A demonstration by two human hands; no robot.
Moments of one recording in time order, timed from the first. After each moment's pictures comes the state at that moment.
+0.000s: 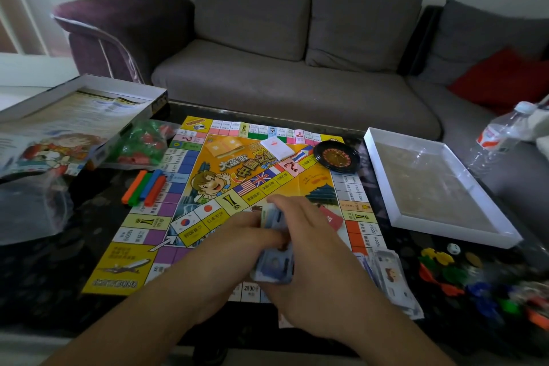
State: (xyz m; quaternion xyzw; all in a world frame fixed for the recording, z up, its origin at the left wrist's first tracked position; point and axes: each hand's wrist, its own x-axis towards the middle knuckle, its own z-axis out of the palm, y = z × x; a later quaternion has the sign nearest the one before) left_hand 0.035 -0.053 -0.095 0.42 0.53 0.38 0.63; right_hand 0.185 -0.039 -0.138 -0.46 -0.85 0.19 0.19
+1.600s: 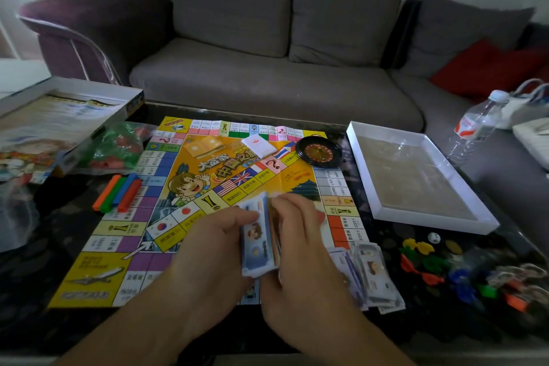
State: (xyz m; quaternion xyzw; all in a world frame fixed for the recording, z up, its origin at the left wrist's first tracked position) left_hand 0.052 -0.045 -0.130 0.18 0.41 0.48 0.75; right_hand 0.195 -0.053 -0.156 -0.47 -0.80 0.18 0.33
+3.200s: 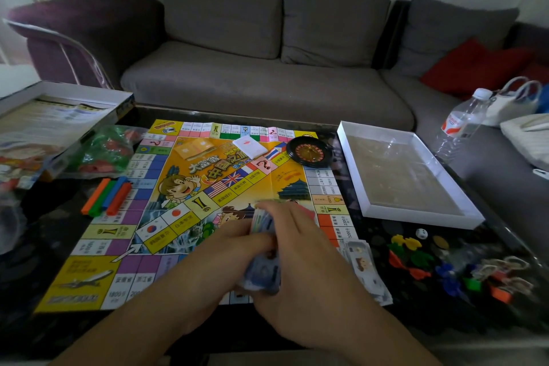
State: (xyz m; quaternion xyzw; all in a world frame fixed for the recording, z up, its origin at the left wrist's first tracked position) left_hand 0.071 -0.056 -0.099 0.45 0.52 0.38 0.63; right_hand 0.219 -0.054 -0.130 -0.49 -0.83 0.19 0.16
